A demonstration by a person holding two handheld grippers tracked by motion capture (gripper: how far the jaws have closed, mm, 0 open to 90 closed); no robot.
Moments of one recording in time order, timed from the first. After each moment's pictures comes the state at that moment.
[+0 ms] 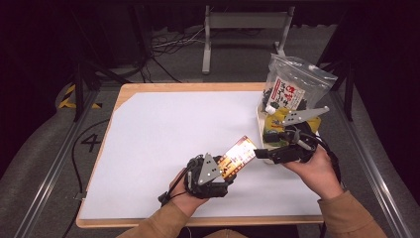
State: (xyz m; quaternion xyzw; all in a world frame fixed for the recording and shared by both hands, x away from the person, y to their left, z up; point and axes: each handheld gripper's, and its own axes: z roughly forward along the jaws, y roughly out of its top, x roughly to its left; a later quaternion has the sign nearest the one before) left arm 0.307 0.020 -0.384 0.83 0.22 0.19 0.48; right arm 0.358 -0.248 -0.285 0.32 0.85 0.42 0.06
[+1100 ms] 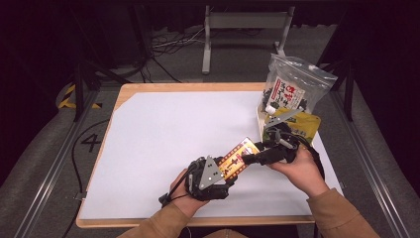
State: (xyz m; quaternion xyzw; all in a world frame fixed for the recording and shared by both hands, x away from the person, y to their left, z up) left arm 0.303 0.019 -0.385 0.83 0.20 0.20 0.48; right arm 0.377 -0.223 -0.312 0.33 0.86 0.39 -0.03
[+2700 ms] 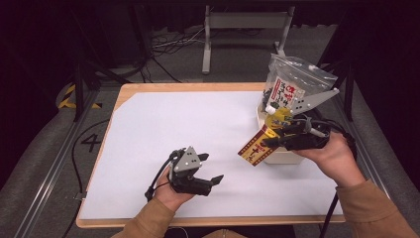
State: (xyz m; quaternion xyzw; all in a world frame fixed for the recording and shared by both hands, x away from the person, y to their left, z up) left arm 0.327 0.071 -0.376 0.83 0.23 0.10 0.49; right arm 0.363 -0.258 -0.239 0.25 0.89 0.38 0.07
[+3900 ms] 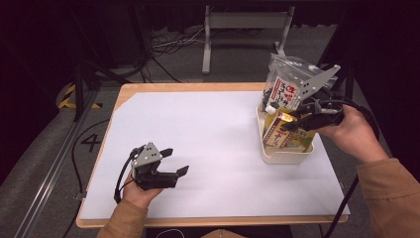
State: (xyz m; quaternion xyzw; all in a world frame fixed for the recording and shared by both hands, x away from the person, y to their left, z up) left arm 0.331 0.146 -0.378 0.81 0.31 0.14 0.49; right arm 0.410 -0.289 -0.216 0.17 0.94 0.27 0.10
